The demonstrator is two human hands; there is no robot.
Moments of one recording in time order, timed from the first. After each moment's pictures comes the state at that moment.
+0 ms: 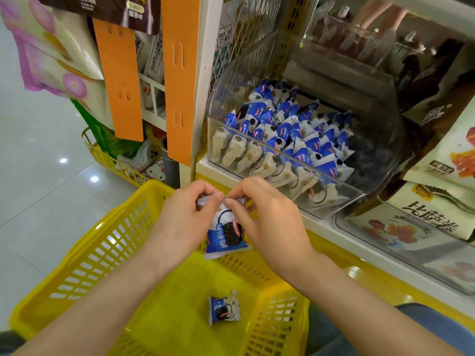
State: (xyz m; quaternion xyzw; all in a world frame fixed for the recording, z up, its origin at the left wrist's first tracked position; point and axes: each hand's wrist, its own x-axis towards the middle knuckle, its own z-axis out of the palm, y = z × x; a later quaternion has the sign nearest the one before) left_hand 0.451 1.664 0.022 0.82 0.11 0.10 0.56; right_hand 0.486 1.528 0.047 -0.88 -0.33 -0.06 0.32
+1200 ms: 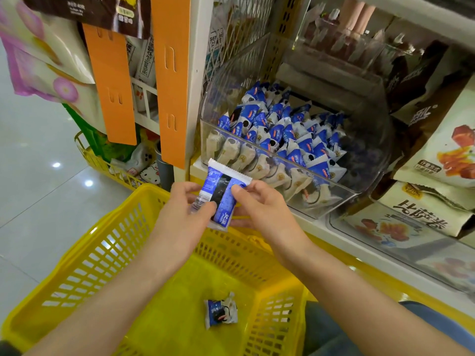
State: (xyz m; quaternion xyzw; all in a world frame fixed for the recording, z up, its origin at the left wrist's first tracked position) left_hand 0.453 1.657 0.021 0.75 0.21 0.08 0.63; right_hand 0.500 1.535 0.043 -0.73 -0.05 0.23 0.64
